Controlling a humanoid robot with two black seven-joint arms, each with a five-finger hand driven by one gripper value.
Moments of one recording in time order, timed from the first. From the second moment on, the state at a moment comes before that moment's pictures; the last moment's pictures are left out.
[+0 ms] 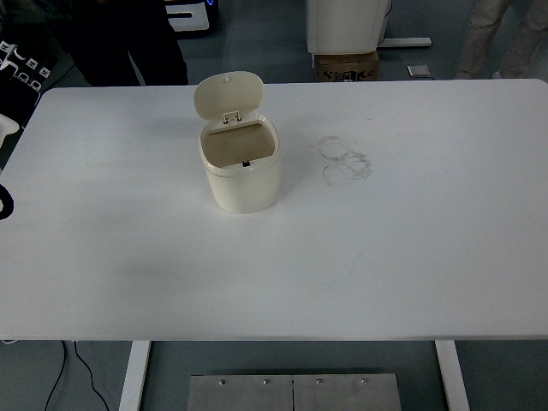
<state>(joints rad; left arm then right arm) -0.86 0.52 -0.62 -0.46 -0.41 -0.55 -0.22 -0.01 0.00 0.31 0.12 -0.28 -0.02 0.05</state>
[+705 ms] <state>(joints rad) -0.79 0.41 -0.67 -0.27 -0.50 -0.55 -0.21 -0.01 0.00 0.31 0.12 -0.28 -0.02 0.05</state>
